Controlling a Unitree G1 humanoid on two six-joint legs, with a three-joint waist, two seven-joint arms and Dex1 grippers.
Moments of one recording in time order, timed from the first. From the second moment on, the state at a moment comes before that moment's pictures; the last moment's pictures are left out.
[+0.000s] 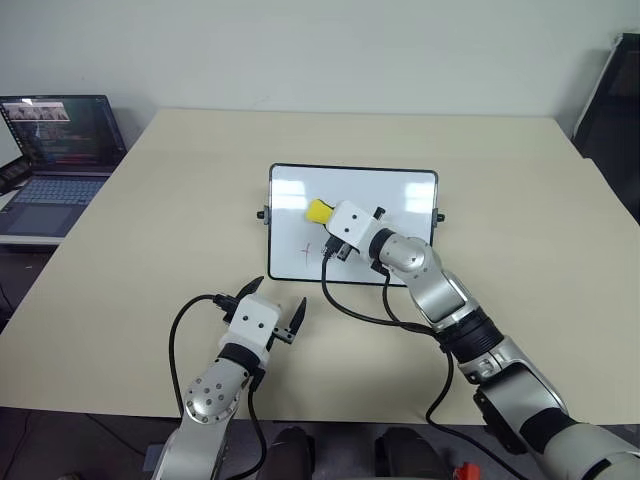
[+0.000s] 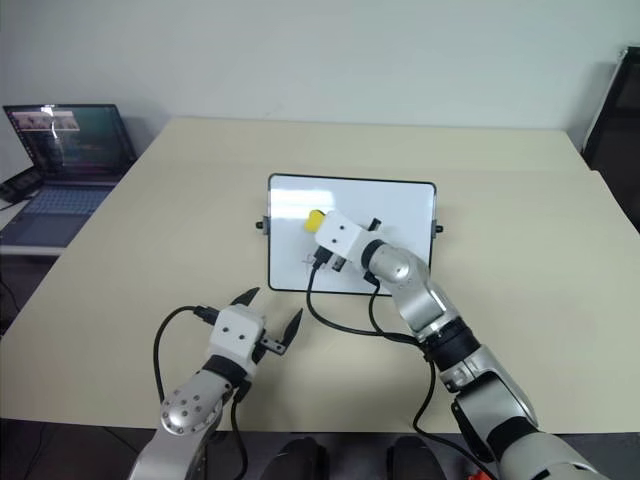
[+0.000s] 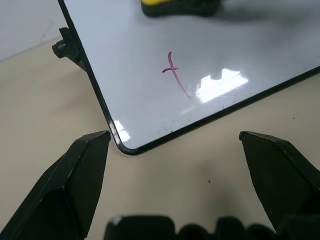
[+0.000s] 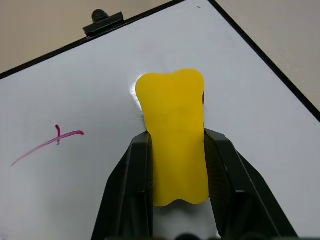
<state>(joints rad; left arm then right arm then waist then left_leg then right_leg) 0.20 0.27 -0.10 -0.44 0.13 0.20 -0.23 -0.74 -0.17 0.41 0.24 -0.29 0.23 0.40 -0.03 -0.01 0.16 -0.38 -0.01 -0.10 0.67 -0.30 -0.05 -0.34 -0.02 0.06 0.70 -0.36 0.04</state>
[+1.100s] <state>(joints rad) 0.21 0.28 -0.10 -0.44 0.13 0.21 -0.23 -0.70 -0.20 0.52 0.19 -0.37 0.26 0.53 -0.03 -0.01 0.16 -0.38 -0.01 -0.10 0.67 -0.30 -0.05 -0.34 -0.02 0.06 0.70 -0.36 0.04</state>
